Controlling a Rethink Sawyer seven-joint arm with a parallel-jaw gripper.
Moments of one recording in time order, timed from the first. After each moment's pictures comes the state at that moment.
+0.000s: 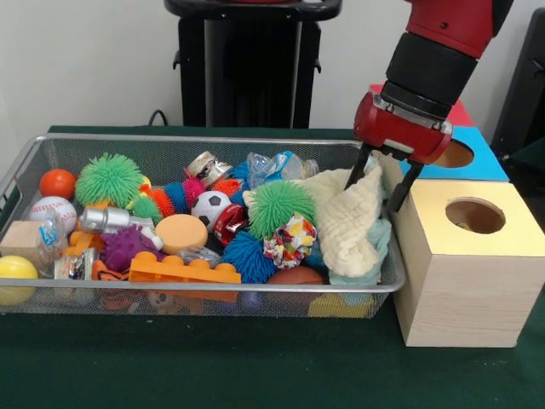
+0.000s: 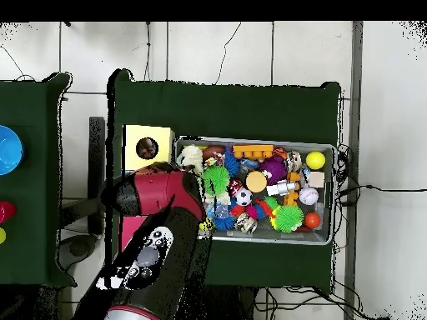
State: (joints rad) arm 0.30 -0.42 -0.42 1.45 0.03 0.39 1.94
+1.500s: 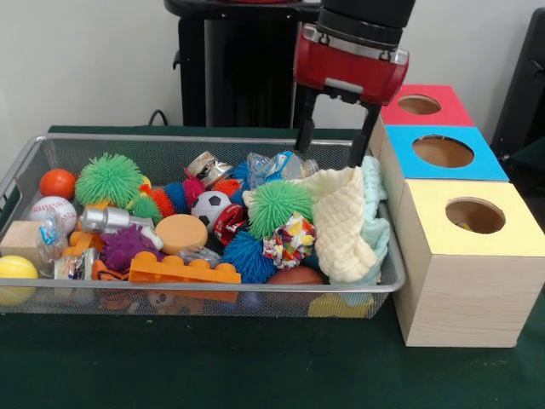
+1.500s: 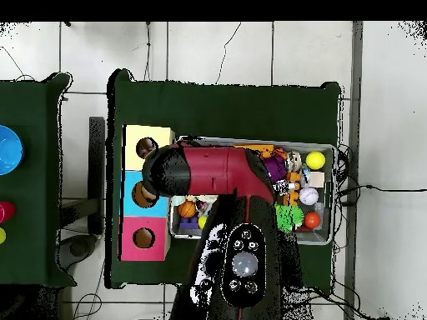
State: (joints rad) arm -0.02 -0.67 -0.14 1.45 -0.15 0.60 1.94
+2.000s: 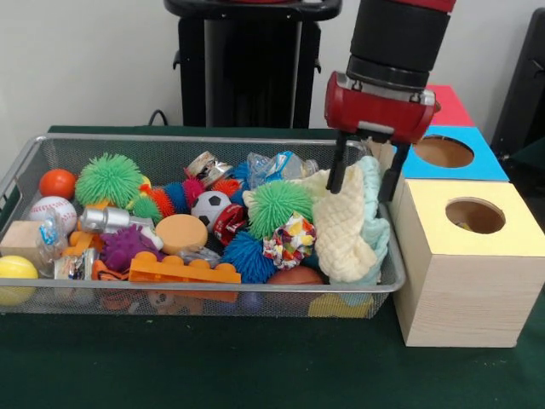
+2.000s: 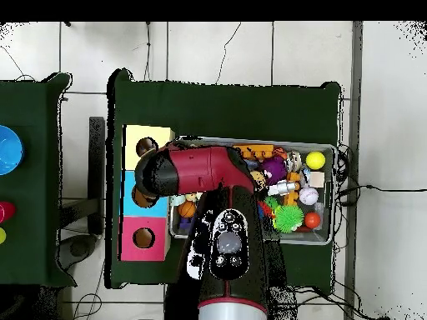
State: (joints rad) arm -0.02 -0.61 -0.07 1.45 -0.20 0.49 1.94
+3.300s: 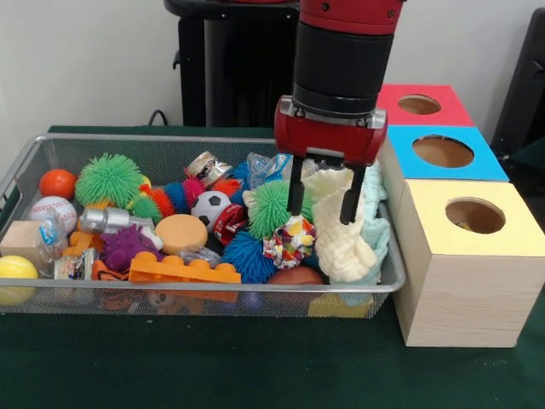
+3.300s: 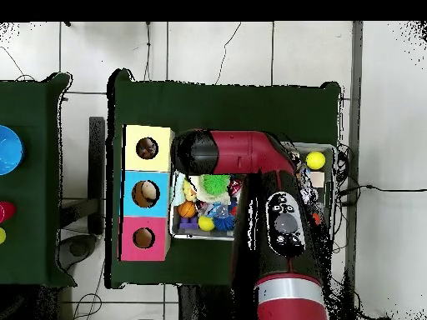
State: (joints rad) arm -0.20 -0.60 0.07 1.39 -0.21 0.61 1.94
